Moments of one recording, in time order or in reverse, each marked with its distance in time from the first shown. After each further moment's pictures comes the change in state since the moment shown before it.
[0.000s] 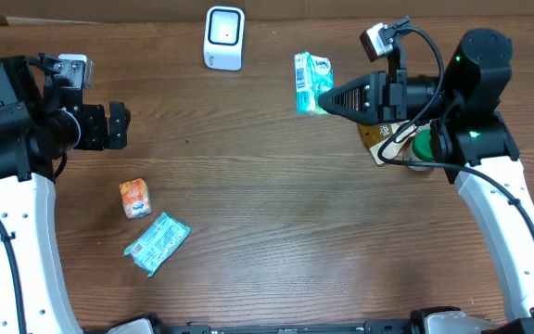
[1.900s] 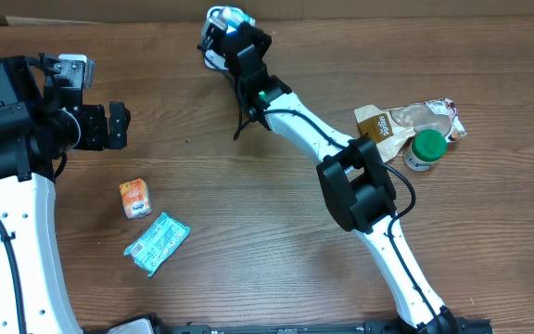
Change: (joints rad) left arm 0.000 0.000 0.000 0.000 0.000 0.000; right arm 0.485 1.190 0.946 0.041 1.975 -1.946
